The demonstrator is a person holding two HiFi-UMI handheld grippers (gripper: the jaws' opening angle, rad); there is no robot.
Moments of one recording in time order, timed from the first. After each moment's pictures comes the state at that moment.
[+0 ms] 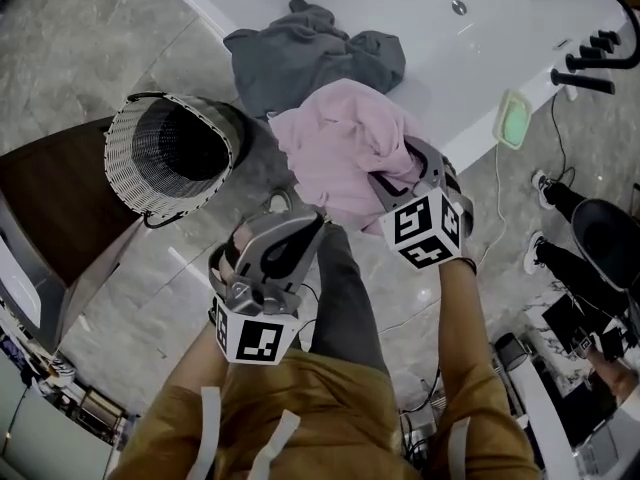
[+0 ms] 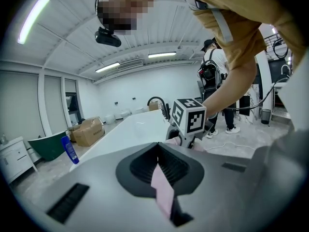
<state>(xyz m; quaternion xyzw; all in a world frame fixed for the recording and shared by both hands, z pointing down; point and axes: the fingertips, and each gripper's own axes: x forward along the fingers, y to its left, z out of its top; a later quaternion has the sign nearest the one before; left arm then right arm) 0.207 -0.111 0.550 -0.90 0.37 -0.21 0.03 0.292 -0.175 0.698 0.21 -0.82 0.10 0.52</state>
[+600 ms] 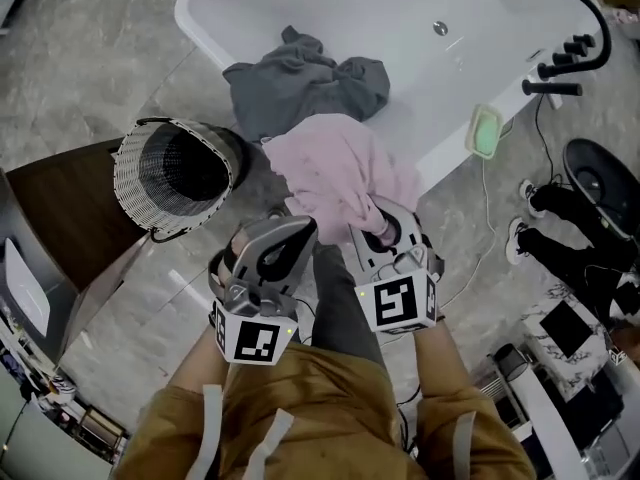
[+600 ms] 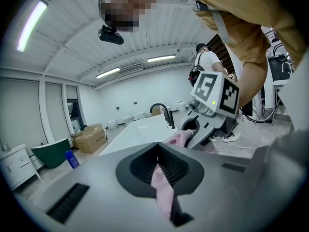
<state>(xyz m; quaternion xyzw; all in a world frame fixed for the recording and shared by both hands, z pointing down) 0.219 -0.130 0.502 -0.90 0.38 -0.21 0.06 0.264 -0.148 0.574 0.29 -0.88 0.08 0.37</state>
